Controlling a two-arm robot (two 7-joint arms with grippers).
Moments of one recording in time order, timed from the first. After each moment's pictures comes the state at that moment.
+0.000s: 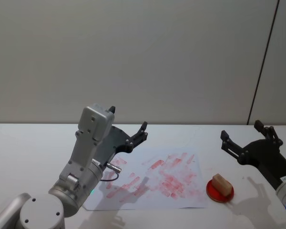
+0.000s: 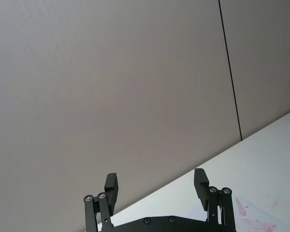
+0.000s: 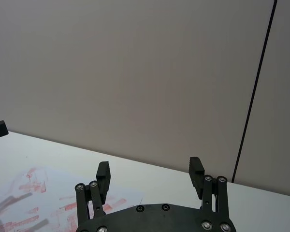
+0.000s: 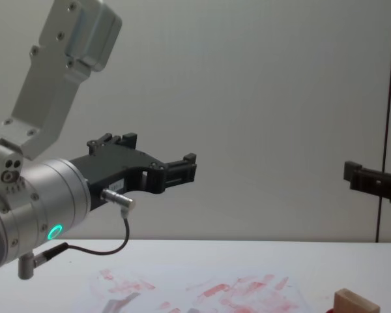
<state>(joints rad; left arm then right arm) -0.24 0.38 0.45 -1.63 -0.20 0.01 -0.01 -0.01 0.34 -0.23 -1.76 0.29 0.04 0.07</state>
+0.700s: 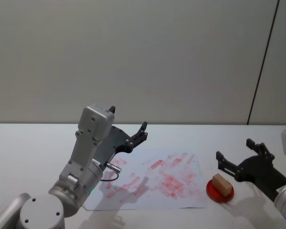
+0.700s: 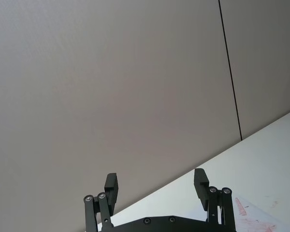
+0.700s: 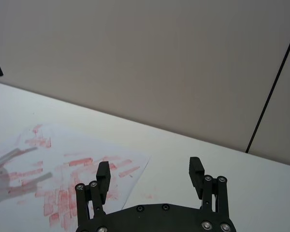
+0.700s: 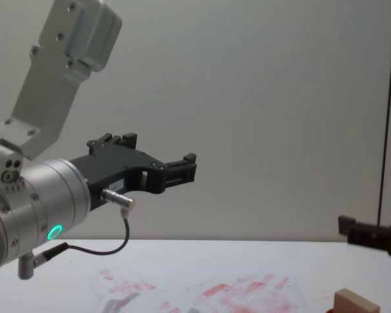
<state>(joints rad) -0.24 0.38 0.45 -1.63 -0.20 0.01 -0.01 0.00 0.35 -0.22 -1.69 0.27 0.11 0.18</state>
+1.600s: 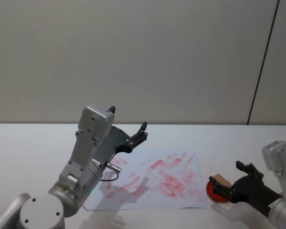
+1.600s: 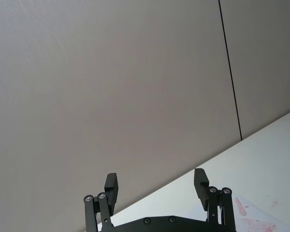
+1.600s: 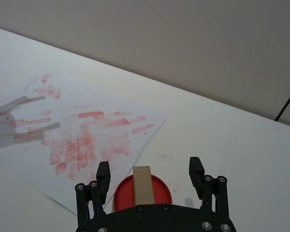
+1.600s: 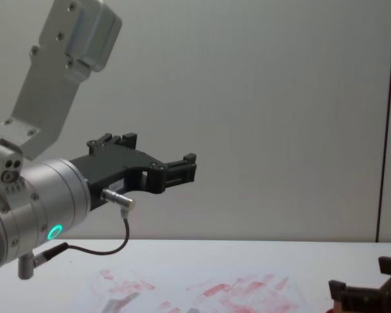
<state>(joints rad) -0.24 0.38 0.45 -1.63 -0.20 0.01 -0.01 0.03 0.36 -0.24 -1.60 0.20 0.18 0.29</state>
